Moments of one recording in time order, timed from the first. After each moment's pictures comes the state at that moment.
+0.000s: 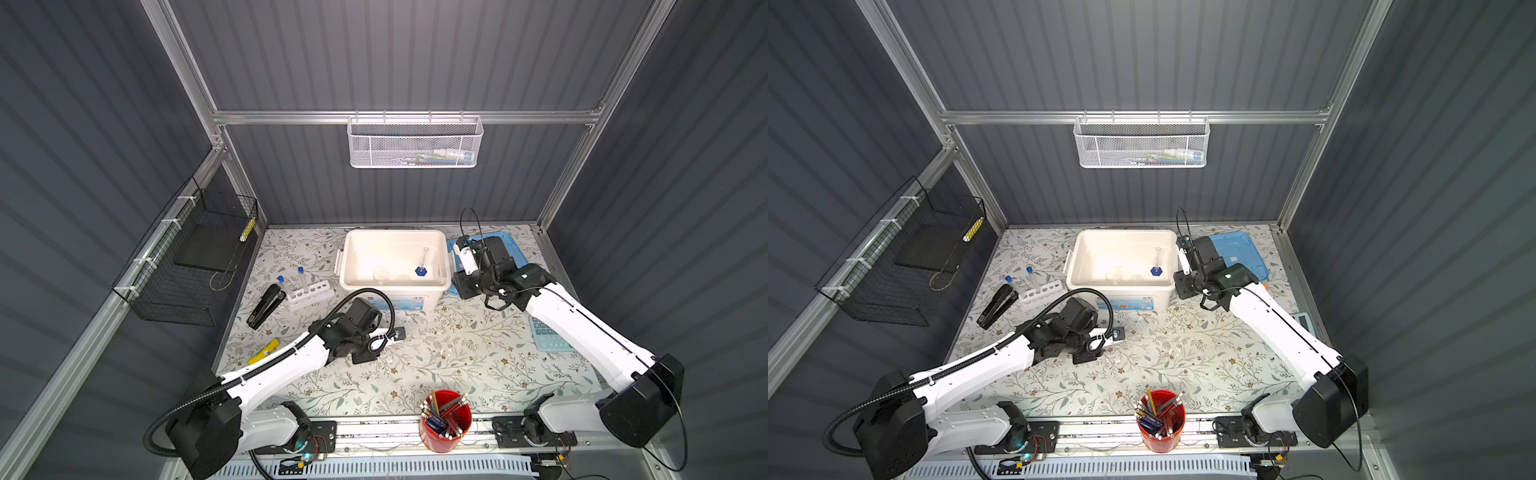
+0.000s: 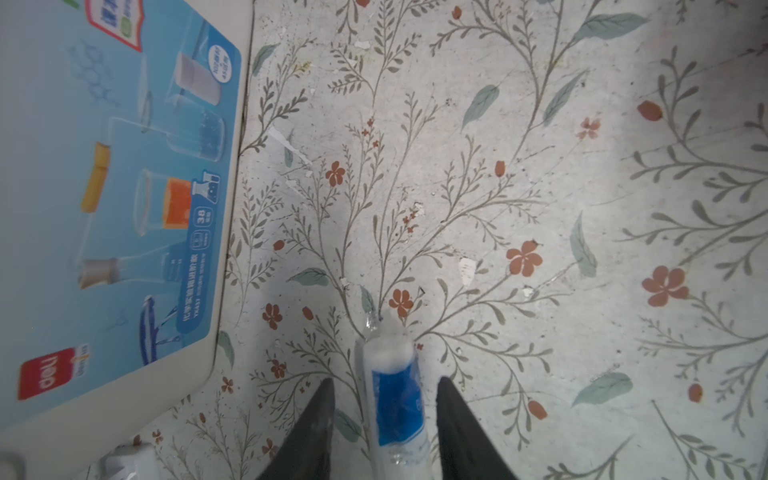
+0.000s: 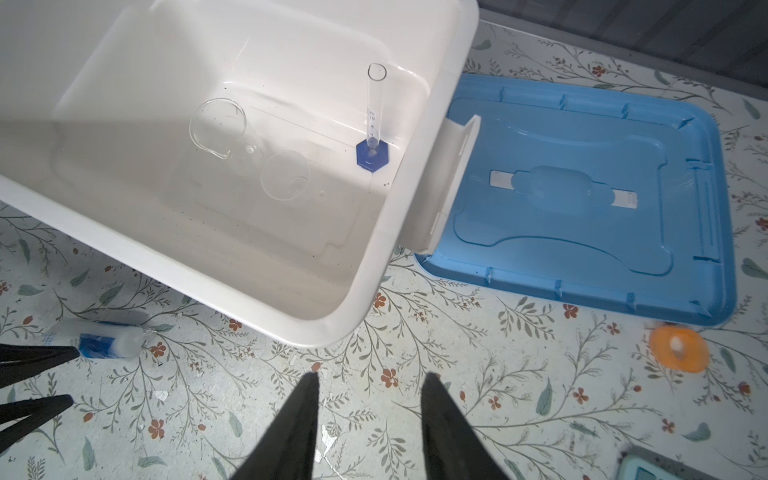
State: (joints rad) left arm -0.78 1.24 0.75 -0.57 0.07 0.75; right arm 0.53 1.36 1.27 -0.76 0.08 0.12
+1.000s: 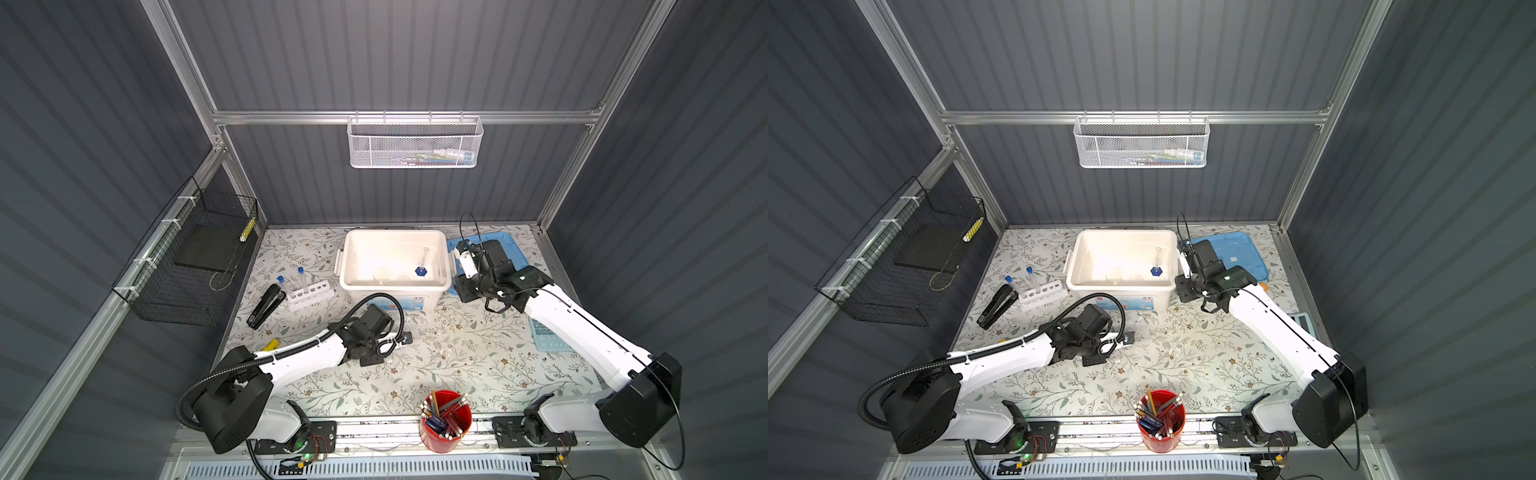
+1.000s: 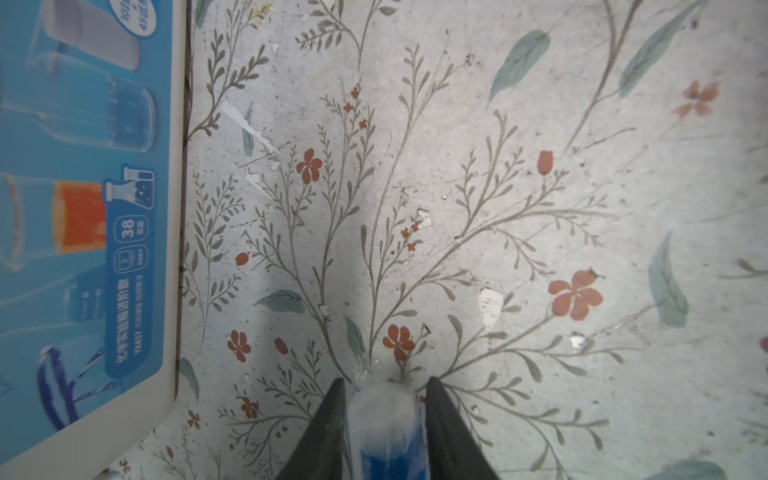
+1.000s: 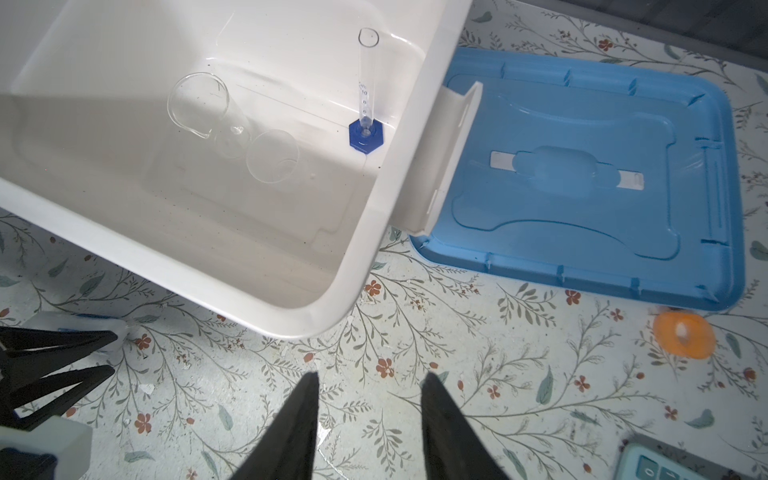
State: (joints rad) left arm -0.83 1.39 0.72 -0.44 -0.03 0.70; right arm 0.52 1.36 1.23 -0.76 0.08 0.12
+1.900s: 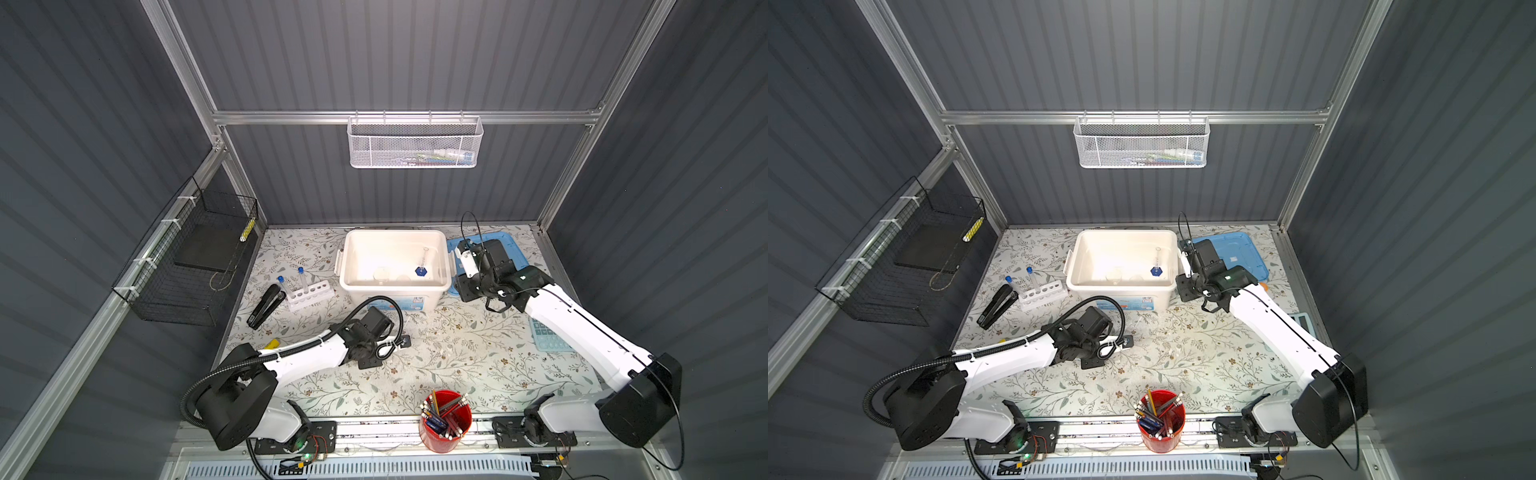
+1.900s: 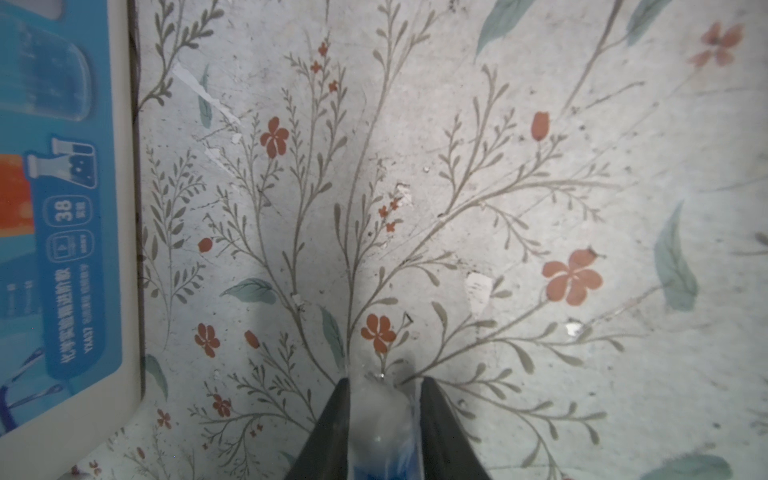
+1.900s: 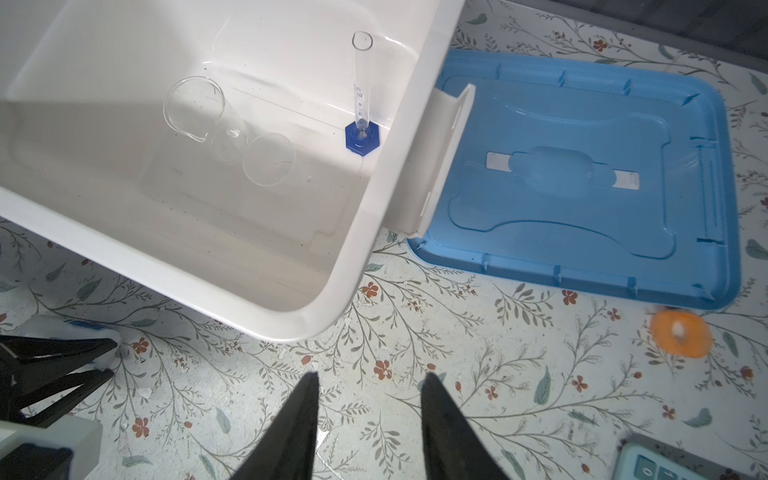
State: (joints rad) left arm -0.83 1.41 0.71 -0.45 -0.04 0.70; right arm 0.51 1.36 1.23 -0.75 0.08 0.12
